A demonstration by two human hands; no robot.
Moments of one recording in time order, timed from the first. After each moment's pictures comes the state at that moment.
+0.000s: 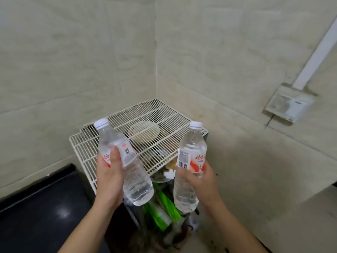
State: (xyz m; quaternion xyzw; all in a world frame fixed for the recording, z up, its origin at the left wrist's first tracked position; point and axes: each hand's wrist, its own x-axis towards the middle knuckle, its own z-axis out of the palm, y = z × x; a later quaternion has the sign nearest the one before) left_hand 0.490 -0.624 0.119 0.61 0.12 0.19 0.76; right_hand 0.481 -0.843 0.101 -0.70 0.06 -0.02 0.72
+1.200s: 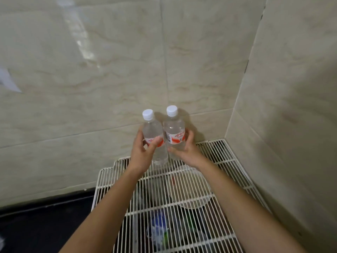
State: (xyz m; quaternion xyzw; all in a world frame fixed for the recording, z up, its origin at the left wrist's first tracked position) left_hand 0.831 -0.523 0.107 0.74 0.19 0.25 0.60; right_hand 0.956 -0.659 0.068 -0.77 -0.24 0.26 0.53
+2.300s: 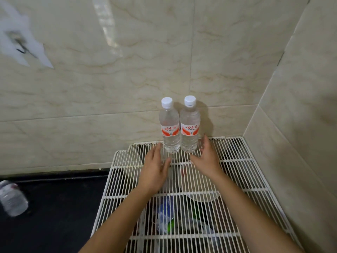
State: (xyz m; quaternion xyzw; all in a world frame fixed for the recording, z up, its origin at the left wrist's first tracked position) left_hand 0.771 -0.549 0.044 0.90 0.28 0.13 0.30; right_hand 0.930 -0.674 0.028 -0.86 -0.22 0.15 0.43
